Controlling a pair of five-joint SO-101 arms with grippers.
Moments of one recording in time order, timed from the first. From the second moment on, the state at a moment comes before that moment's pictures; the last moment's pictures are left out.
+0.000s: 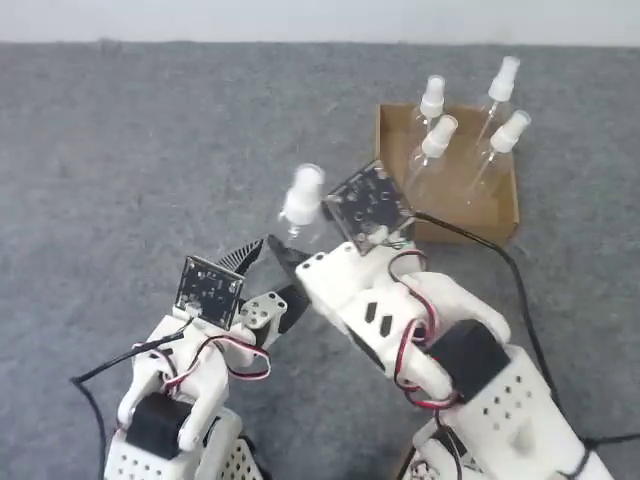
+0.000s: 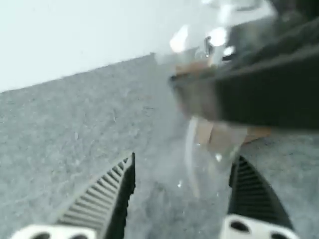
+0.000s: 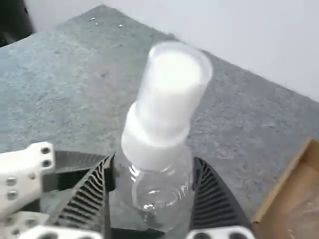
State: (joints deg) left arm 14.4 -102.3 81.0 57.7 1.1; right arm -43.2 -54.7 35.4 54.3 -2.4
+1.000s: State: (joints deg) left arm 14.2 -102.4 82.5 57.5 1.1; right arm -2.5 -35.4 47.4 27.1 -1.5
